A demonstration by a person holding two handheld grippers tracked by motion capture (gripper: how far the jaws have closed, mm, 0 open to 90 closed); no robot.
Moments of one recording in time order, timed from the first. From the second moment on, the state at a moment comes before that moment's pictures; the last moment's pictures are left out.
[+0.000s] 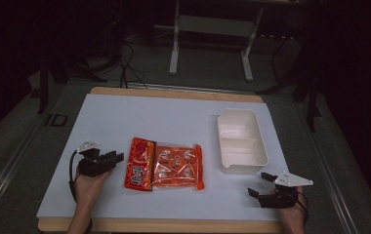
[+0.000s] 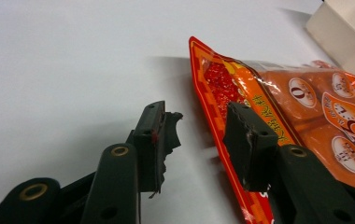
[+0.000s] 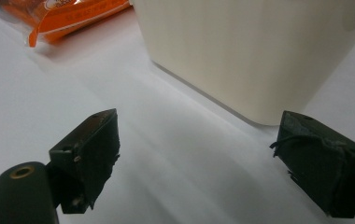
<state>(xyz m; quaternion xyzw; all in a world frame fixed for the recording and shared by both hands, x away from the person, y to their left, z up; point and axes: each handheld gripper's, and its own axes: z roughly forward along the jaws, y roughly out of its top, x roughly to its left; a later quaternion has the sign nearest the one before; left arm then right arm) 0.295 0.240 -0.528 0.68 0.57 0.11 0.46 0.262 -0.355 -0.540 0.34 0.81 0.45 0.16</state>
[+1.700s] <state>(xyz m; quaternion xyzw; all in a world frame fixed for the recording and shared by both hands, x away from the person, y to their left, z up) 0.341 0.203 -0.541 0.74 0.53 0.02 0.42 0.264 -0.349 -0.542 0.33 0.83 0.43 0.15</state>
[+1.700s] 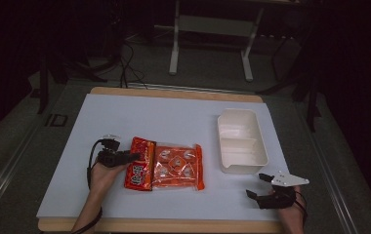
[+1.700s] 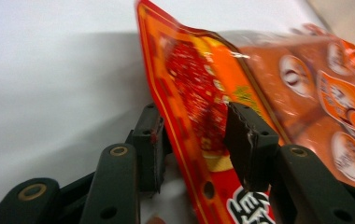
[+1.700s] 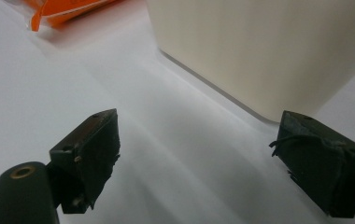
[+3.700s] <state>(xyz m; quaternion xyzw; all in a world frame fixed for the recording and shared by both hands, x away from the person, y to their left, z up) 0.377 0.128 -0.431 0.82 0.40 0.03 0.41 0.264 -0.350 -0.542 0.32 0.83 0.43 0.15</state>
